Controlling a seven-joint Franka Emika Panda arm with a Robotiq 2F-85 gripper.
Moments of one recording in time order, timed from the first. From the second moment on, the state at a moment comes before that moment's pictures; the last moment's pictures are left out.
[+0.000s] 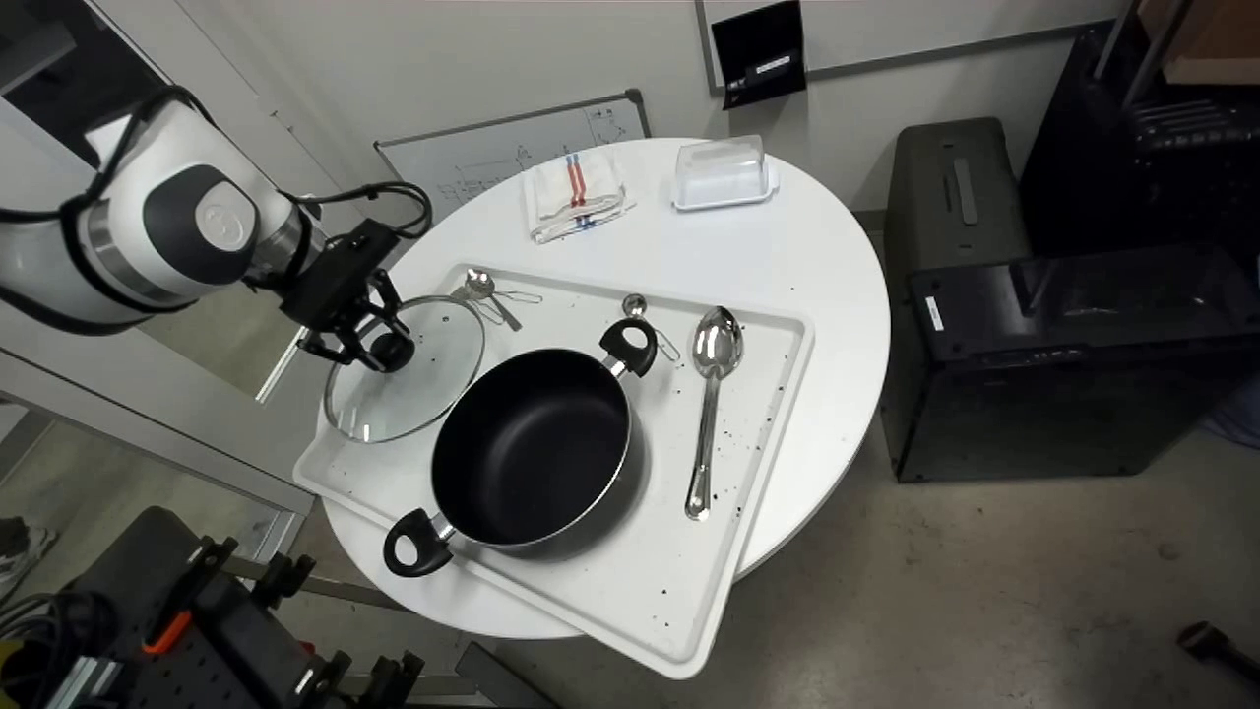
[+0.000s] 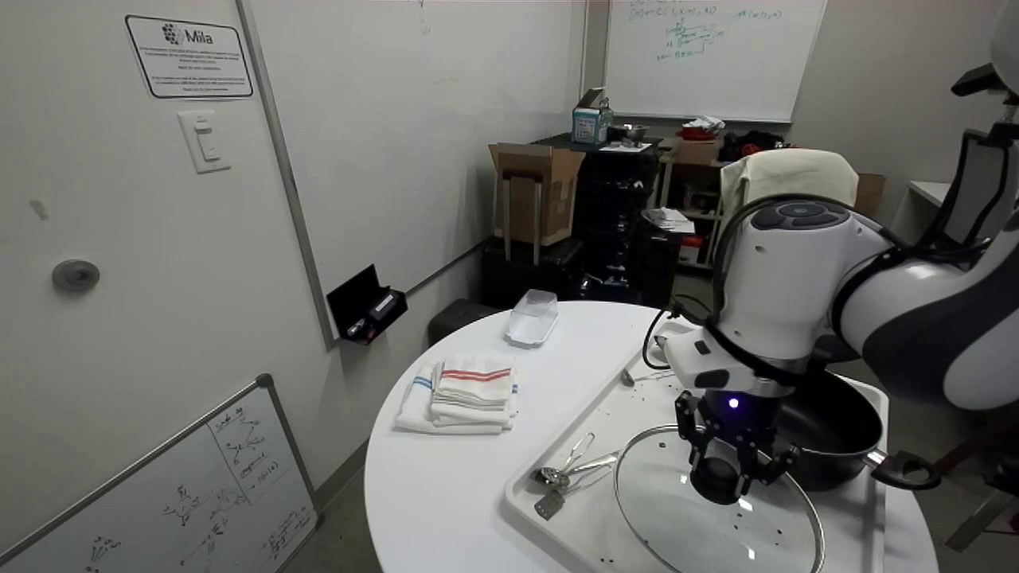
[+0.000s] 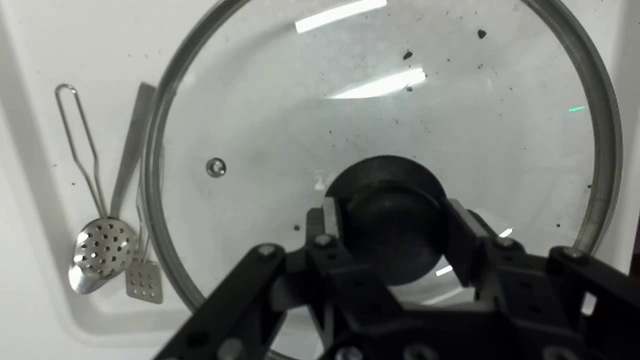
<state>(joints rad) 0.11 0.62 0.18 -2.25 -0.46 2.83 -0.89</state>
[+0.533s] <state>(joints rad) 0.03 0.54 0.23 -2.24 -0.36 2.73 -0.95</state>
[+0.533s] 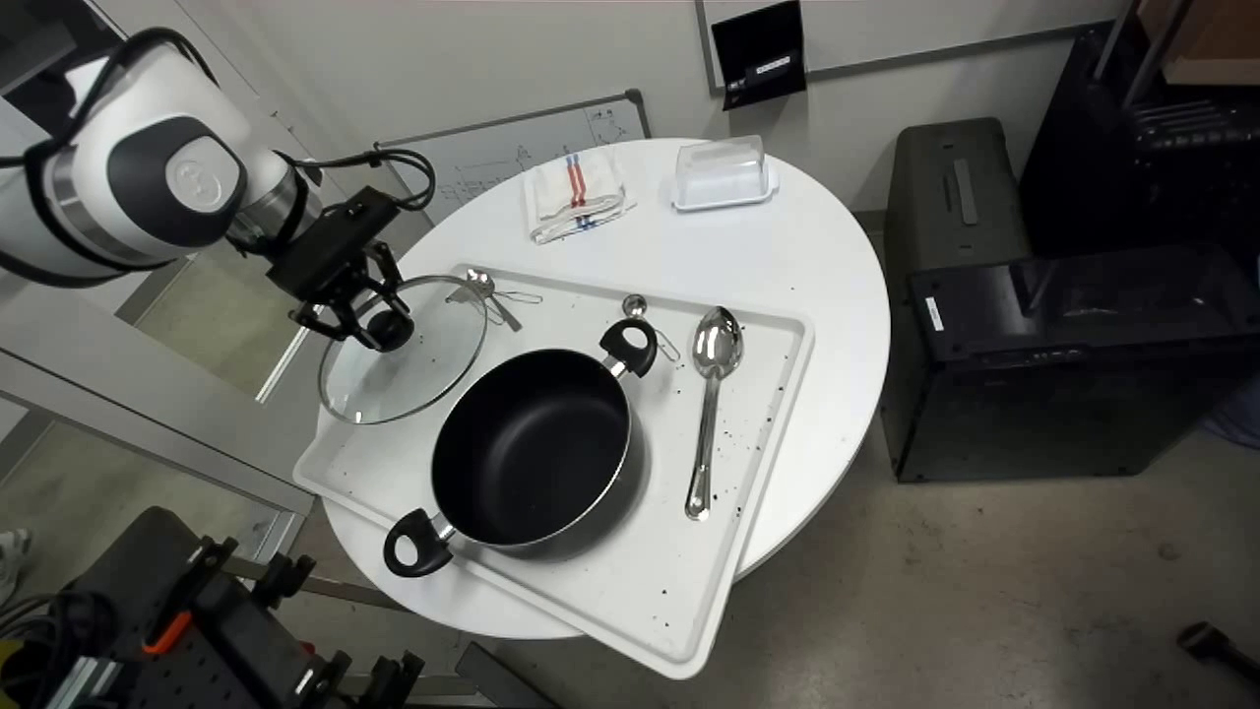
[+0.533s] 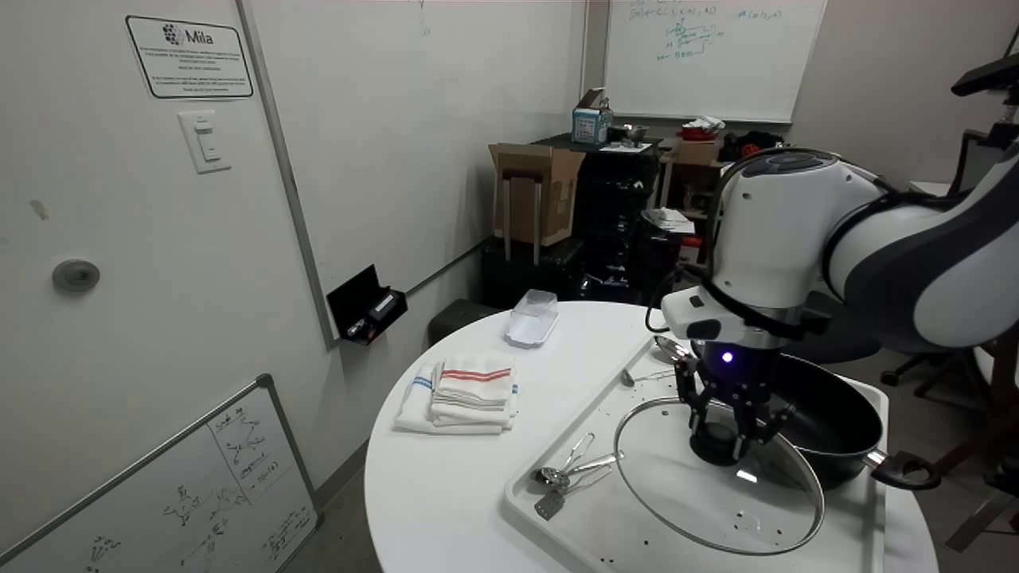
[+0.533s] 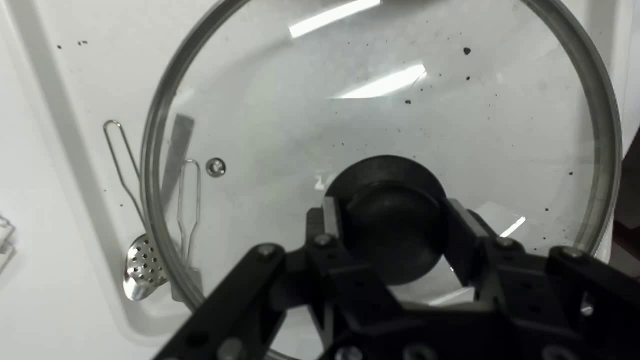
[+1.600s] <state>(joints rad) -0.11 0.50 0.14 -2.24 -0.33 2.71 -0.98</state>
